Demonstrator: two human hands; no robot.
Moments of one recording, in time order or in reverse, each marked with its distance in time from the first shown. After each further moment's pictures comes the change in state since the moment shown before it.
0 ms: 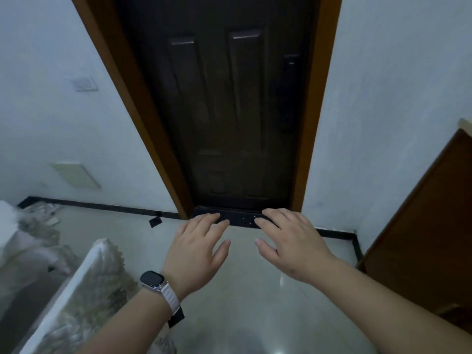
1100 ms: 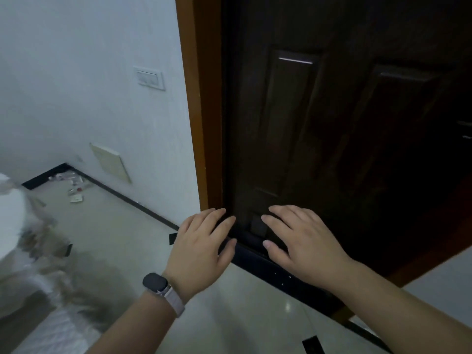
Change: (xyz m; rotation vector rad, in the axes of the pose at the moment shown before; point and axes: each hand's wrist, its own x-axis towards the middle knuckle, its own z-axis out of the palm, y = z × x) left_hand 0.244 -0.316 0.062 -0.044 0.197 -0.238; right_hand 0.454 -0.038 0.060 -0.040 0.066 -0.432
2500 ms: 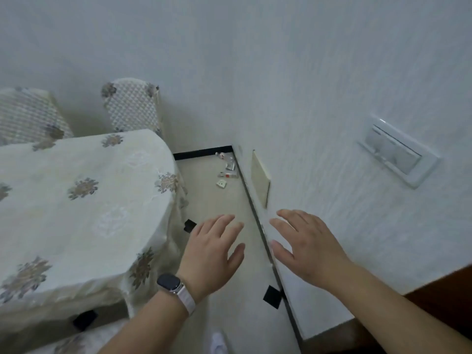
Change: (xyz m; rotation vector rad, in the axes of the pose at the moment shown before) left_hand 0.156 -0.464 0.045 0.304 0.161 -0.686; right_hand 0.615 -0.109 0.262 0.302 0.005 -0.711
